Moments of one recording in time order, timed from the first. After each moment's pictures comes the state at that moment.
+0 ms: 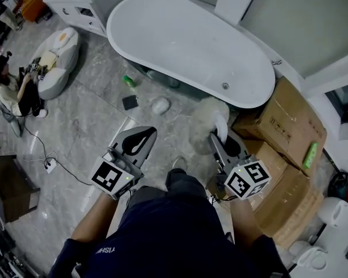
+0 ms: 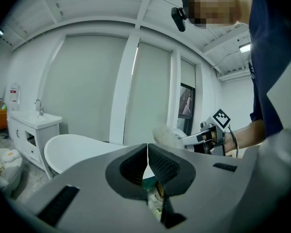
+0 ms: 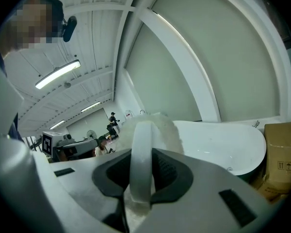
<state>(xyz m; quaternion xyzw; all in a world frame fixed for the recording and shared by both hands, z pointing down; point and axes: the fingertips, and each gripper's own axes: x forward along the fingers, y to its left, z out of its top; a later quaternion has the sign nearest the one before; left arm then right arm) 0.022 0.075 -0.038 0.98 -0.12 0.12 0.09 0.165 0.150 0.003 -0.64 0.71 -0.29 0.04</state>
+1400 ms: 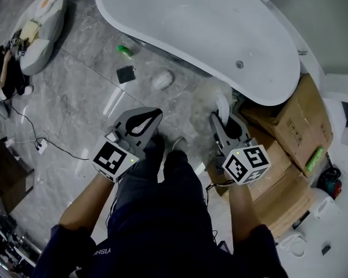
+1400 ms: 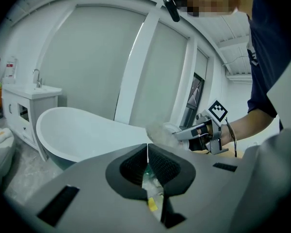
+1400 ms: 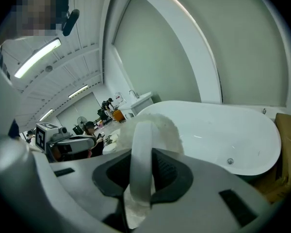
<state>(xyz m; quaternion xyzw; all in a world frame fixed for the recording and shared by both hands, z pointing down) 0.047 -0.069 0.125 0.96 -0.09 0.19 0.17 0.181 -0.007 0.157 -0.64 0.68 -0.36 -0.04</state>
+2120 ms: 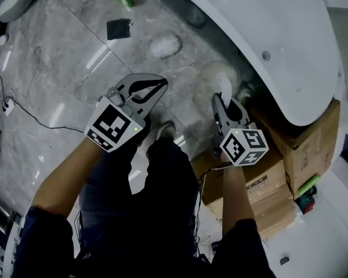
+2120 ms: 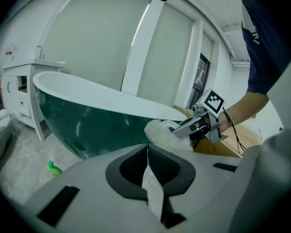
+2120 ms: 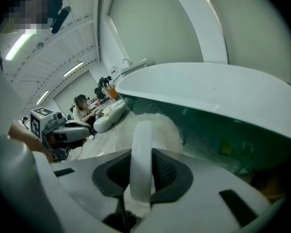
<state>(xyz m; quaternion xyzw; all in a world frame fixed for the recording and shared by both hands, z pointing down) 0.034 -0.096 0.408 0.95 -0.08 0.26 0.15 0.171 -0.034 0.452 -0.60 0.67 -0.42 -0.14</state>
